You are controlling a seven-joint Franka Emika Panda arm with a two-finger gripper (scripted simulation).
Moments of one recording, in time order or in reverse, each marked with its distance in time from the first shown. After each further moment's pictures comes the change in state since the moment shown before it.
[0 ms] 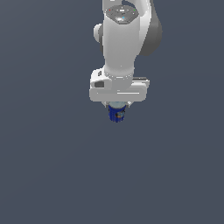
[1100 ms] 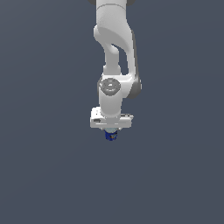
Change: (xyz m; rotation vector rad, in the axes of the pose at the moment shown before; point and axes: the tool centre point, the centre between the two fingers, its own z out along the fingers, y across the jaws) arm 0.003 0.026 0.184 0.000 -0.003 0.000
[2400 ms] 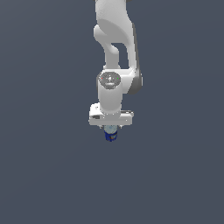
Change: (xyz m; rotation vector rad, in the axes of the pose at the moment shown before) arm 0.002 0.001 -0.026 0.001 0.005 0.001
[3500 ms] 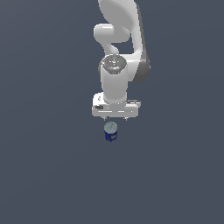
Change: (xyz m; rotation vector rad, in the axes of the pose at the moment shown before) arm -0.013 -0.022 -0.052 0.034 -0.041 0.033
